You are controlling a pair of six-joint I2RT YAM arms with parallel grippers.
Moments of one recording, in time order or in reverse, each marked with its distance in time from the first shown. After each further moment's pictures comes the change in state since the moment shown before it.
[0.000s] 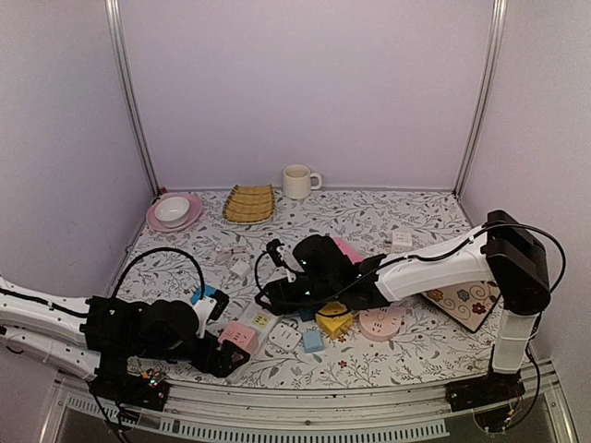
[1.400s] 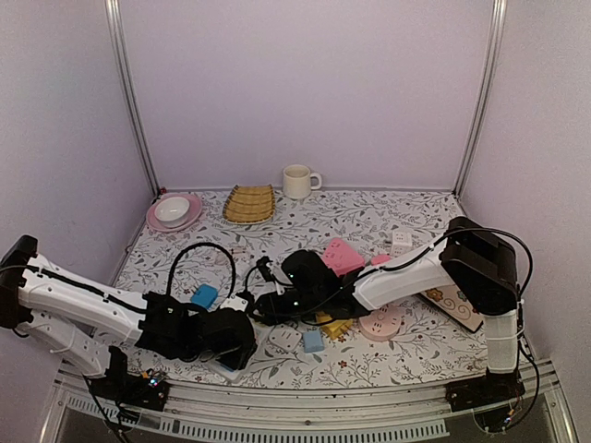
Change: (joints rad) left arm -0.013 0.454 0.219 -0.095 -0.226 0.014; right arm 0.000 0.191 0.060 0.113 -0.132 0.087
